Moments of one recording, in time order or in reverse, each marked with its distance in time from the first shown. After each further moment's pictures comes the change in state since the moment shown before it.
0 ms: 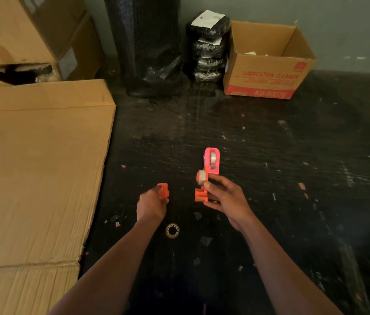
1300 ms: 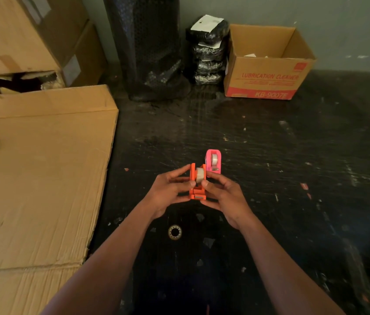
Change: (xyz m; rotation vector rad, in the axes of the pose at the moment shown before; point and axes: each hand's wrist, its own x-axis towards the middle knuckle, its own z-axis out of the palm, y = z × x) left_hand -0.027 0.056 -0.057 -0.970 -0.544 0.128; right_hand 0.002 -0.002 0.006 0.066 -0.069 -0.060
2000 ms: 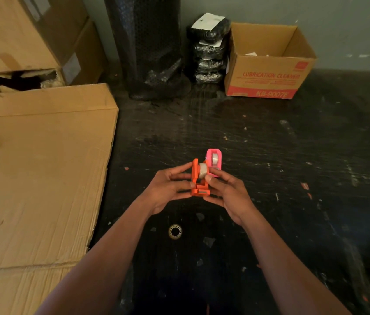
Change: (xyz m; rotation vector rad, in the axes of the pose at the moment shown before) left_hand -0.001 0.010 -0.005 -0.014 -0.070 -0.002; right_hand 0.001 -0.012 -0.002 0.013 0.002 0.005
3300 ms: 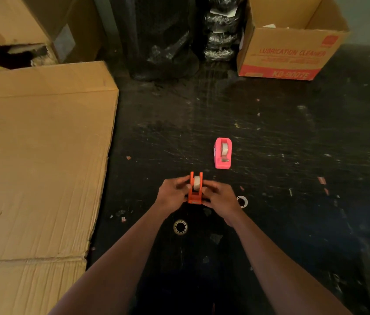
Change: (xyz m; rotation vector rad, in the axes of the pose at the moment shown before) left_hand 0.059 -0.082 -0.021 0.277 0.273 -0.163; right_hand 0.054 0.067 0.014 -0.225 0.030 0.165
